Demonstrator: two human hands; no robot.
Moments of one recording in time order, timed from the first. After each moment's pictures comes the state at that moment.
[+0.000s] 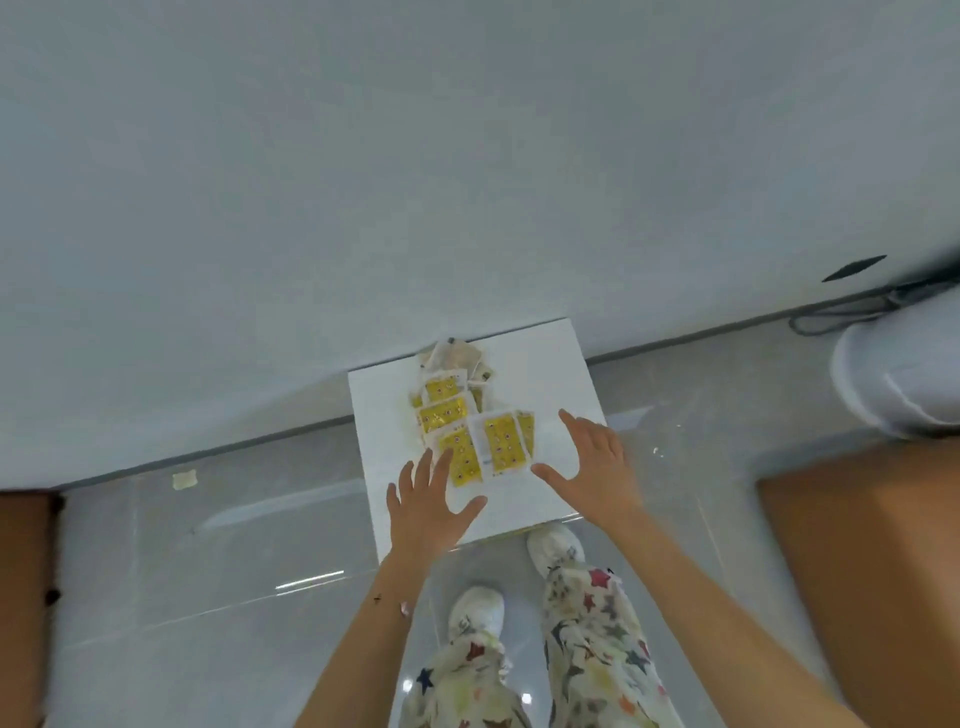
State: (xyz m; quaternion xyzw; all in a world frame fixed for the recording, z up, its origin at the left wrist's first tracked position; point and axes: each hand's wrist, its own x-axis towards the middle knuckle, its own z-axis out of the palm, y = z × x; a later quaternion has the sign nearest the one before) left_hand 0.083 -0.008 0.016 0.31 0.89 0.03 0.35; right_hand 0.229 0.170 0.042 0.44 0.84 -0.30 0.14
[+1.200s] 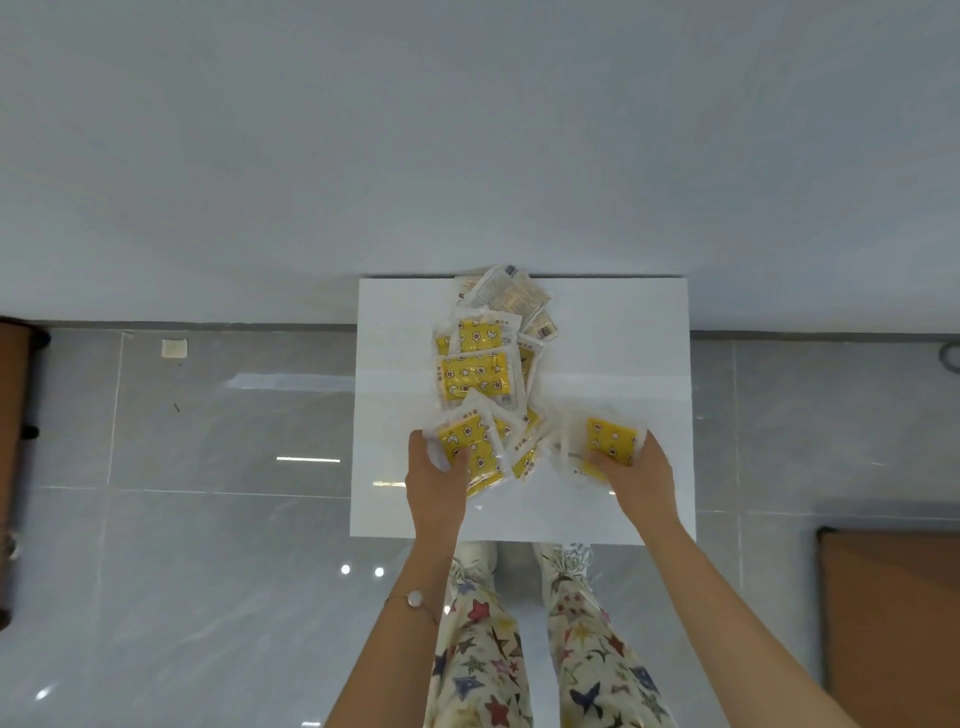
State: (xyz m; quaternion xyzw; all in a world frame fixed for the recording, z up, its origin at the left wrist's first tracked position) left_hand 0.083 0.021 -0.115 -0.14 0.86 0.39 0.29; right_hand 0.198 0.201 -0.112 0.56 0.65 -0.50 0.09
